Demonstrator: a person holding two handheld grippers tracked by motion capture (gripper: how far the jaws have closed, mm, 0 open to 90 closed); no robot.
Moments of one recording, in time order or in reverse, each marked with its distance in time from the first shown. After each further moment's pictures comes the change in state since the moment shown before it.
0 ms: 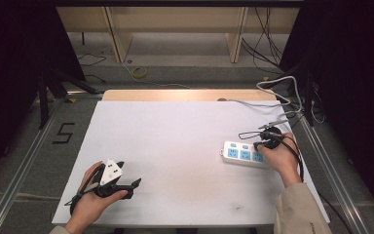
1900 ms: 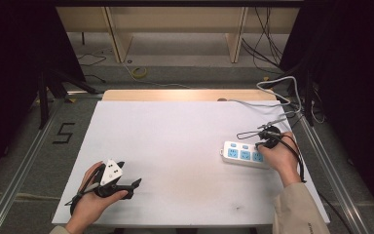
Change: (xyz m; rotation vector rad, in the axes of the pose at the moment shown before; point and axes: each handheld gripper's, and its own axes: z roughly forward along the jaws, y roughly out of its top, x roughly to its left) left arm -0.001 0.000 0.000 -0.001 0.000 0.002; right arm 0.002 0.004 -0.001 0.059 -0.061 -0.002
